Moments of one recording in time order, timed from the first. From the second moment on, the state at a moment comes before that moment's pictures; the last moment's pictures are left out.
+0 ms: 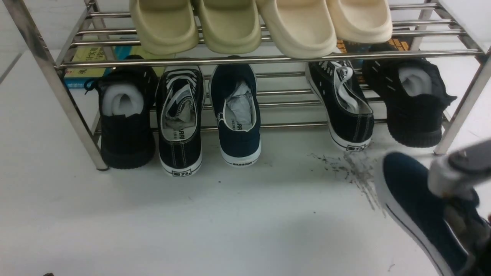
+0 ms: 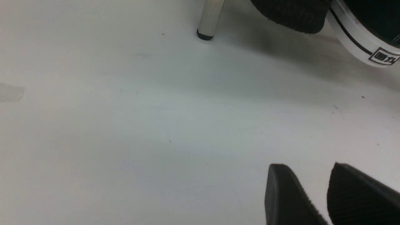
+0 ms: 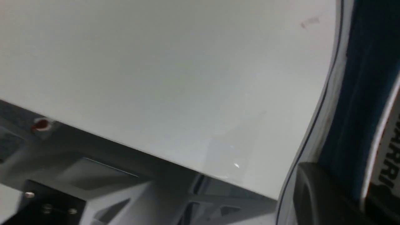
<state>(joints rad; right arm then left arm) 0.77 1.03 -0.87 0.03 1.26 0.46 -0.13 -0.01 0.01 0.05 0.43 -0.34</state>
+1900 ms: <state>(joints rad) 0.77 0.82 -1.05 -0.21 1.25 0.58 -0.13 -0.01 0.03 -0.38 0.35 -0.68</state>
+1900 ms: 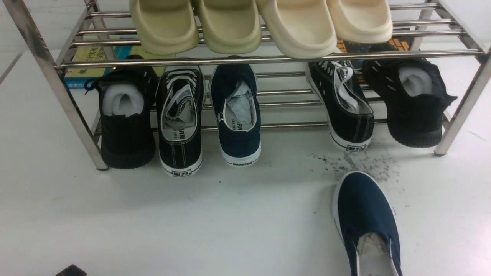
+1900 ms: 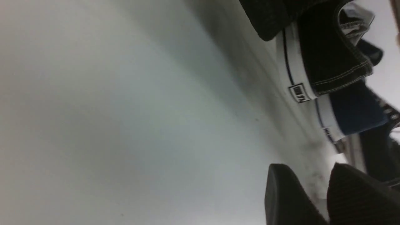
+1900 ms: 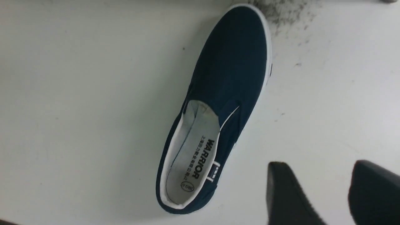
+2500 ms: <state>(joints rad) 0.77 0.71 -0.99 -0.29 1.24 0.58 -0.13 -0.01 -0.09 -0.45 0.20 -0.74</state>
